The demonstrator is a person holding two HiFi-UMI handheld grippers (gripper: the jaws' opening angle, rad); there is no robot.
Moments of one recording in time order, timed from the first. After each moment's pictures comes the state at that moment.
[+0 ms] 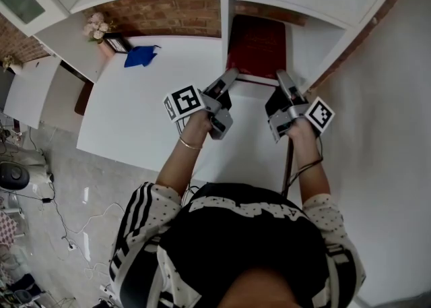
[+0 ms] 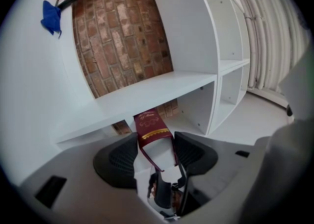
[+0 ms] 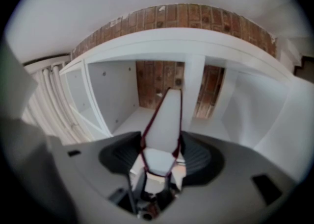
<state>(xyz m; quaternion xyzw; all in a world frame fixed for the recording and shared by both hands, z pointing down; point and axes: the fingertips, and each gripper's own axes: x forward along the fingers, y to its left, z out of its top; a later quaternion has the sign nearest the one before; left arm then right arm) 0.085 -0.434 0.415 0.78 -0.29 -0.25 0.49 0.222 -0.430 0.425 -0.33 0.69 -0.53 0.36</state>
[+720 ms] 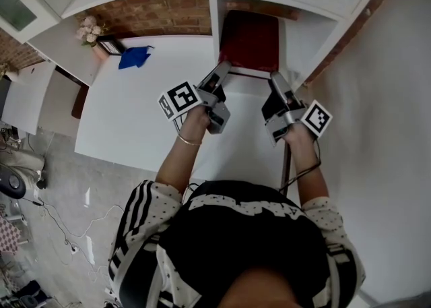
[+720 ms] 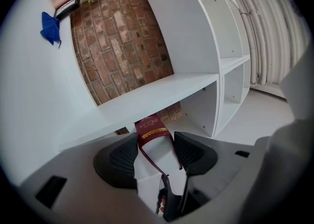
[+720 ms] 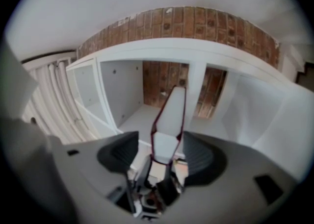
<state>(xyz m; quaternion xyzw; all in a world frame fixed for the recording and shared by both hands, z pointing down) 0.080 -0.446 0.413 0.78 -0.33 -0.25 0.47 0.223 -0.407 0.420 -0.33 0.72 -0.51 0.35</state>
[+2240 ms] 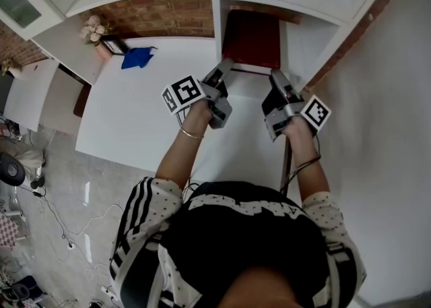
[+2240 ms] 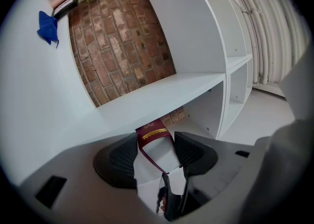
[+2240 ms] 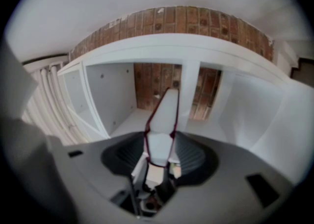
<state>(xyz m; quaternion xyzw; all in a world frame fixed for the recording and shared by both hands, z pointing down) 0.084 -0.464 0.413 0.78 -0.34 -0.25 0.47 0.227 -0.431 0.429 -0.34 0.68 -0.54 0.36</state>
